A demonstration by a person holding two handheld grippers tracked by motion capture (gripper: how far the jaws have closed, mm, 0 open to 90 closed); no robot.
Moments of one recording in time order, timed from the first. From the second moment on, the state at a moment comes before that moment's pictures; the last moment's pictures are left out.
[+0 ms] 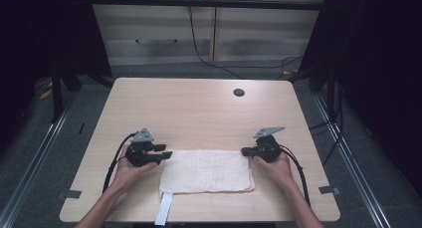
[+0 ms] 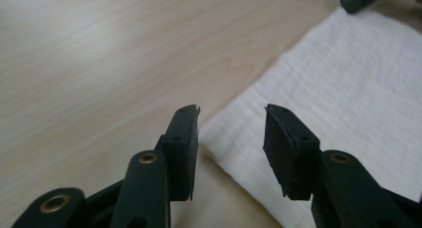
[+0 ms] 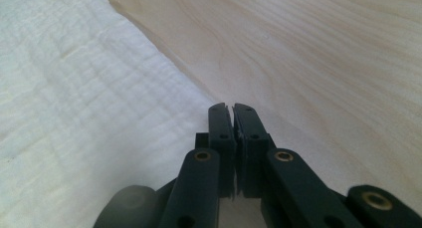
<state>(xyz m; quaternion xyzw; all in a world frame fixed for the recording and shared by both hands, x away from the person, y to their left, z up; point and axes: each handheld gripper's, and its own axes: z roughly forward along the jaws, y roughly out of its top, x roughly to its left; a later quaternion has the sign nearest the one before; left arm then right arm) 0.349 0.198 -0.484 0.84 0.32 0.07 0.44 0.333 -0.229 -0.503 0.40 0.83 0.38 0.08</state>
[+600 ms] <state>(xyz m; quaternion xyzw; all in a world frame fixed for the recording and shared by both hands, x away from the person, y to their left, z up) 0.369 0.186 -0.503 0.86 0.30 0.06 0.40 0.332 -0.226 -0.504 0.41 0.83 0.38 0.08</state>
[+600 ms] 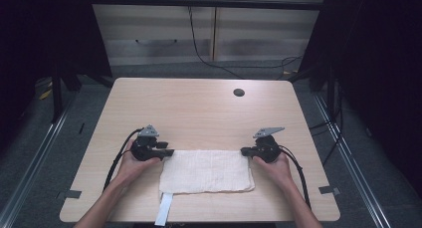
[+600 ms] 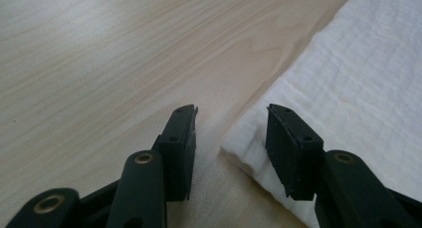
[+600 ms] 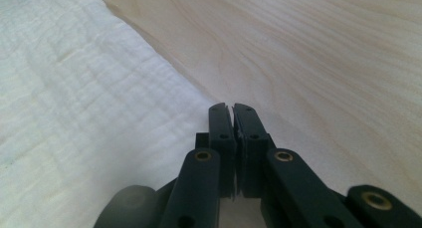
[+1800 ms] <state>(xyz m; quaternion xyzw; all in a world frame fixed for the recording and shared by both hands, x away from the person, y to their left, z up) 0.357 0.196 -0.493 0.85 0.30 0.05 0.44 0.322 -0.223 -0.477 0.39 0.80 0.44 0.11</state>
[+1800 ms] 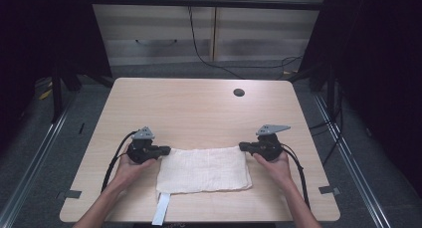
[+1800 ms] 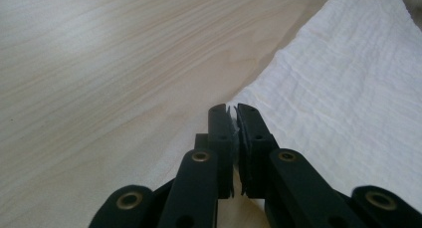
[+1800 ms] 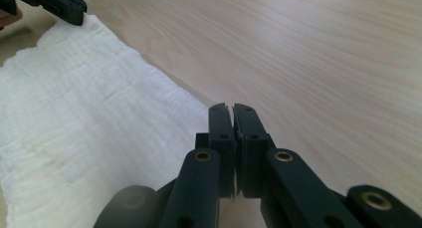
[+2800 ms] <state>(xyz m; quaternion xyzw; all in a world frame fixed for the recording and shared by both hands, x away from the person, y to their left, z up) 0.365 0.198 -0.493 0.83 0.34 0.06 0.44 0.284 -0.189 -0.453 0.28 0.84 0.46 0.08</state>
